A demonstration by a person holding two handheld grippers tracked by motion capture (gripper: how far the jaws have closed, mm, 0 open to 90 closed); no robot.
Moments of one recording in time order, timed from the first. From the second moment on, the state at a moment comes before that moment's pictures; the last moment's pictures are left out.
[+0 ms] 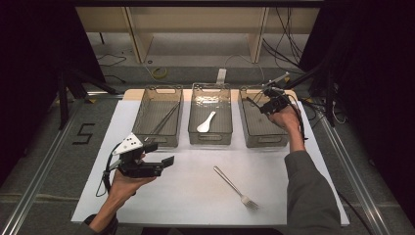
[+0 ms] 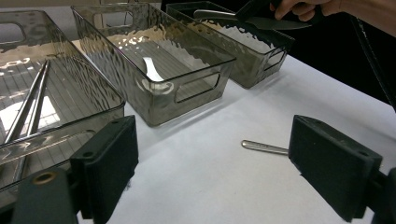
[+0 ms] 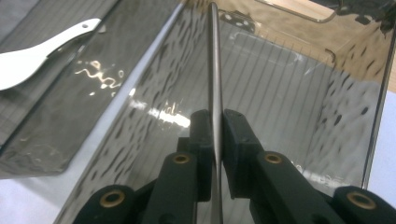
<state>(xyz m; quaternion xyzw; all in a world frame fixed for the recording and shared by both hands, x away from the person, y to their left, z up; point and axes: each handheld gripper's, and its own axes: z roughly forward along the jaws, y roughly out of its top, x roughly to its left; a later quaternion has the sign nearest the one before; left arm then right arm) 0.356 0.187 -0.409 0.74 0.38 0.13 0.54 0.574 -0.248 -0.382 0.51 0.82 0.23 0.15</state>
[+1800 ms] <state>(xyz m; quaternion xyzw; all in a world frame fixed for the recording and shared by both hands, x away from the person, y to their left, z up) 0.356 0.182 -0.411 0.75 0.37 0.14 0.53 0.398 -0.168 -0.397 0.31 0.91 0.27 0.07</state>
